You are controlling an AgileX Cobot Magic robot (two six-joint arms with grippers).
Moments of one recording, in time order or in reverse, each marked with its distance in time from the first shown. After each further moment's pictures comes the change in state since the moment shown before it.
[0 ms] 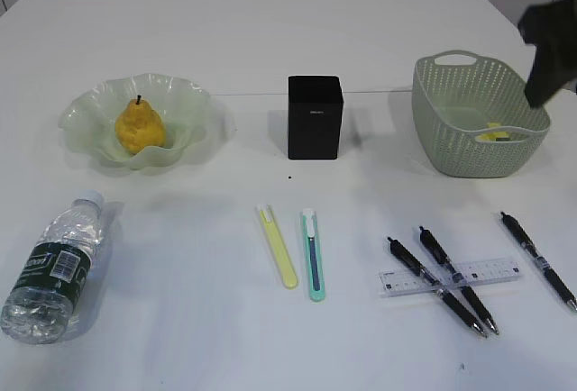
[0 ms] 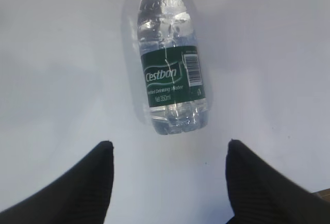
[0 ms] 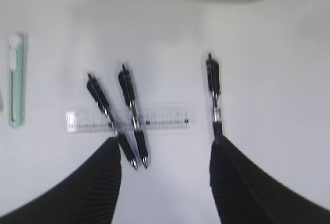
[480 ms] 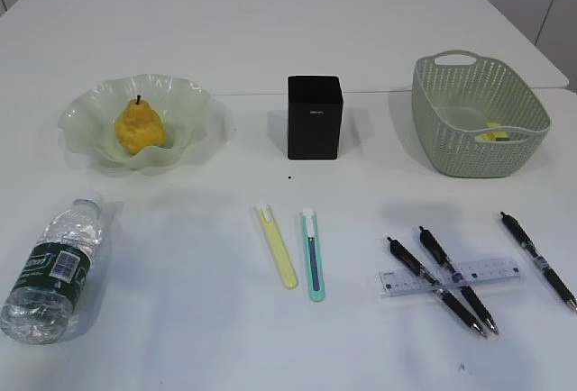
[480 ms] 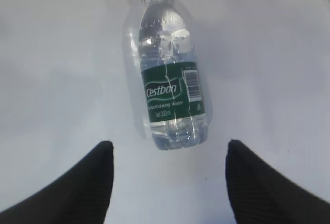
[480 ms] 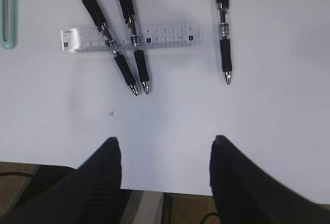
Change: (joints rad) left arm 0.000 0.000 0.002 0.000 -0.049 0.000; right arm 0.010 -0.392 0.476 0.029 -0.057 -0.006
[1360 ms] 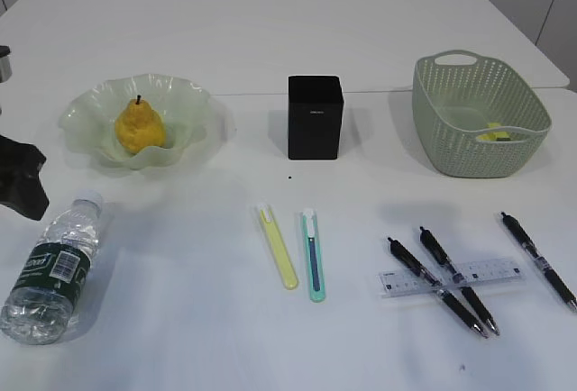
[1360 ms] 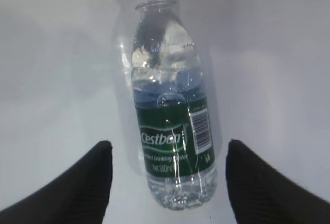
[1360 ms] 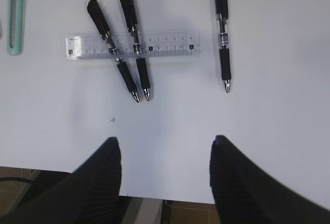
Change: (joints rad) left arm 0.000 0.350 -0.137 -0.011 -0.035 0.000; right arm 0.000 -0.028 0.004 0.000 -0.017 -0.013
